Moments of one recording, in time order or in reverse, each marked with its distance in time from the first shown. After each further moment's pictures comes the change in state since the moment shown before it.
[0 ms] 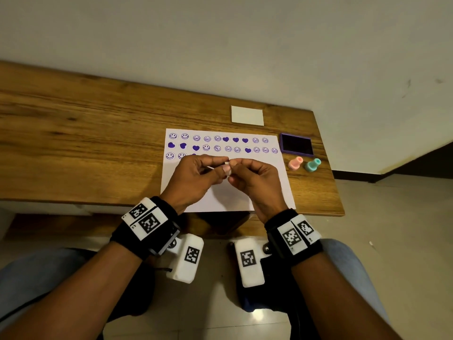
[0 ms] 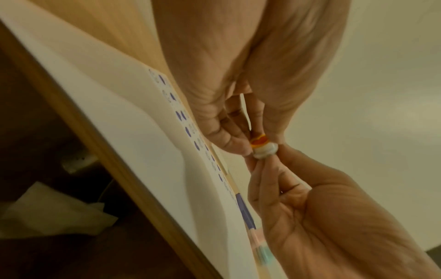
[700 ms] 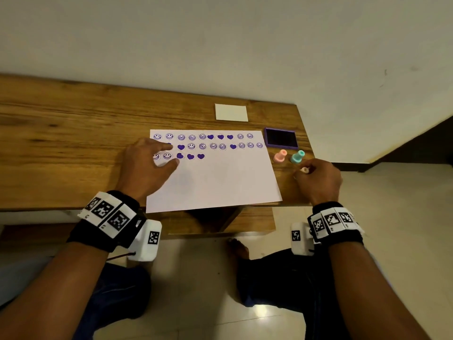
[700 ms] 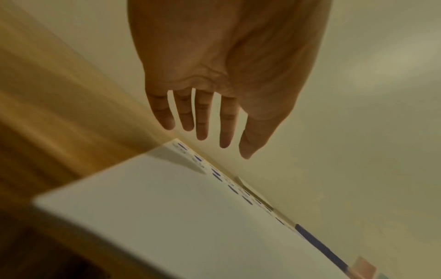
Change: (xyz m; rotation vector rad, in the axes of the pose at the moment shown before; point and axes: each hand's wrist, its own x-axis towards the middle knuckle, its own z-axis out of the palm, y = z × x) left_hand 0.014 0.003 -0.060 0.940 0.279 0.143; right_hand 0.018 -0.020 -0.146 -1.220 0.594 -0.086
